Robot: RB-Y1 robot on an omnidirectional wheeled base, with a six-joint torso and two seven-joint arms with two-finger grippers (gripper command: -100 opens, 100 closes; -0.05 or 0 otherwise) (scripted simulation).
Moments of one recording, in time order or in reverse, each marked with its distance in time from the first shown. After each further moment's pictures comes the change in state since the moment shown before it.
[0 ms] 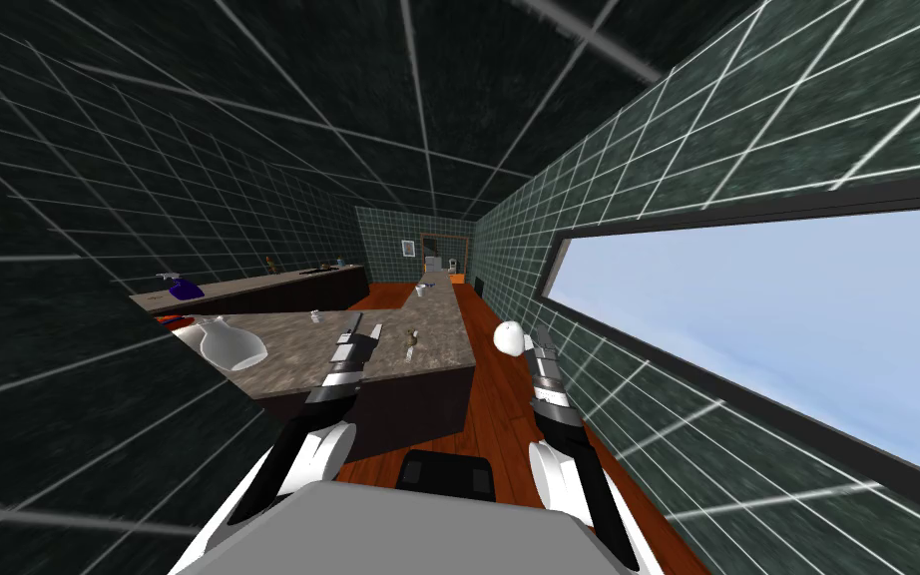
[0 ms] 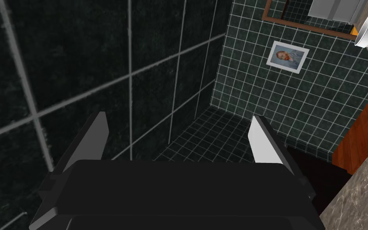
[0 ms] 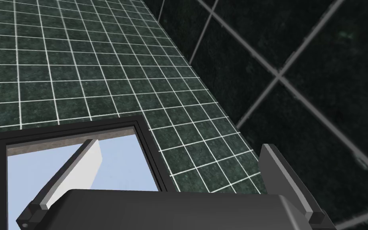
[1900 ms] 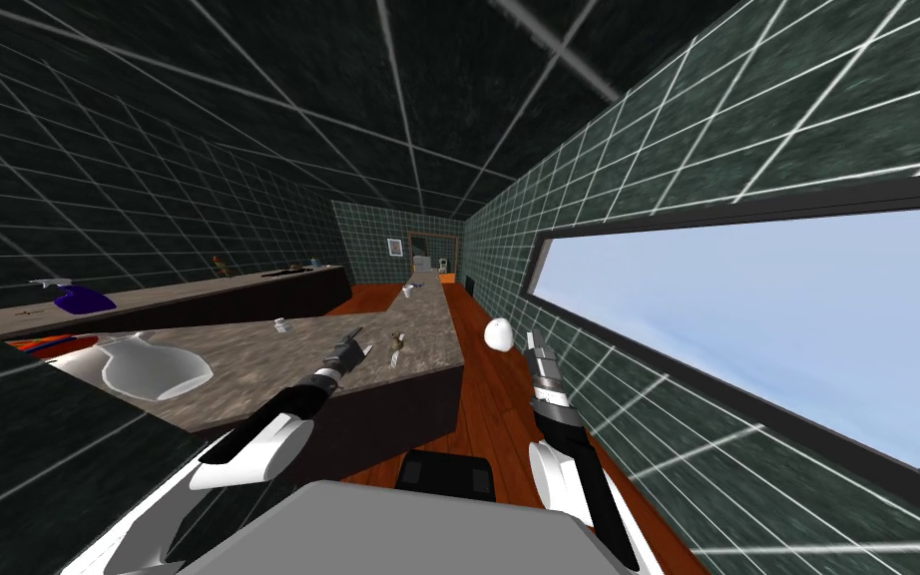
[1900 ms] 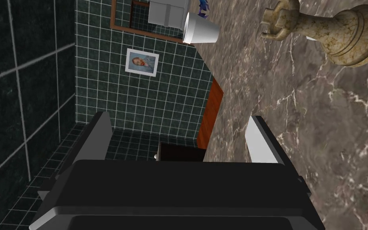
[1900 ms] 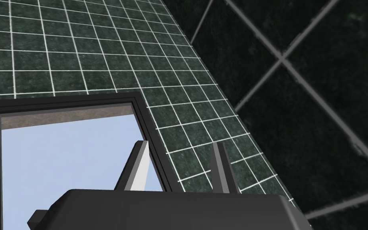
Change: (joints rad) left arm -0.024 0.359 0.154 0.133 0.294 0.487 0.201; right arm 0.000 0.000 0.000 0.000 0.000 0.000 0.000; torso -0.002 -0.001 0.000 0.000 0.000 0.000
